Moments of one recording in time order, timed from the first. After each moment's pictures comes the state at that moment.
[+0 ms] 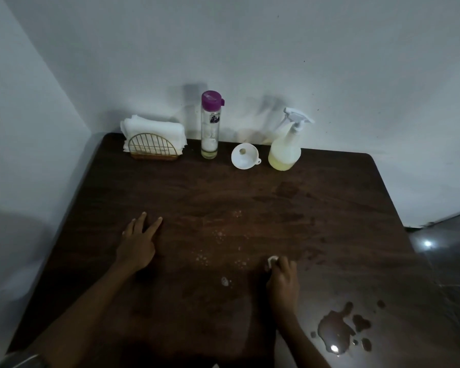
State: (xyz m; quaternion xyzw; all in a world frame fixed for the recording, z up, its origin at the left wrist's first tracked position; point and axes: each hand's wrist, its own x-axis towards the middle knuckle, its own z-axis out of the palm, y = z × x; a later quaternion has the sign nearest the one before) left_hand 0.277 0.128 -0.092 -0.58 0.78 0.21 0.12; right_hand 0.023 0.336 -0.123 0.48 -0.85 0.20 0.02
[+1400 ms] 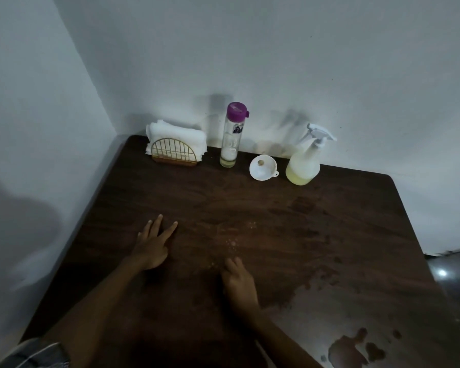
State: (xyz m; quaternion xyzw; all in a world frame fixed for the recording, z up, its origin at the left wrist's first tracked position) left_hand 0.284 0.116 -0.091 -0.55 0.77 0.28 0.18; right_hand 0.093 0.270 -0.120 0.72 -0.67 0.17 -0.06
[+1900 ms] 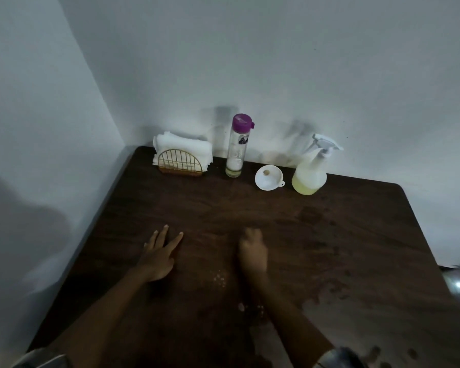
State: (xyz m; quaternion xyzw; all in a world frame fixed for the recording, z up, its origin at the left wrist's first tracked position) left_hand 0.285 0.115 -0.091 -0.55 0.77 0.27 0.18; right_hand 0.059 0.191 -0.112 0.61 -0.77 0.16 -0.10
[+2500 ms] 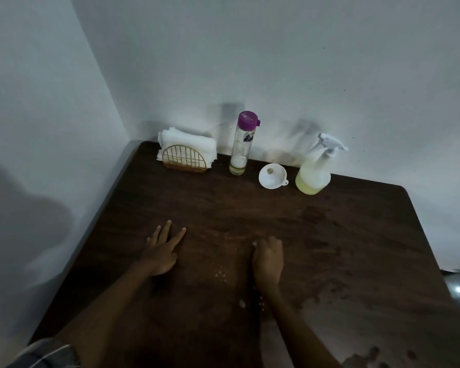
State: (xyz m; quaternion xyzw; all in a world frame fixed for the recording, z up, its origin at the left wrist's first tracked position) left_hand 0.284 0.117 -0.092 -0.55 0.77 0.28 0.17; right_hand 0.046 0.215 -0.130 0.46 -0.85 0.26 -0.05
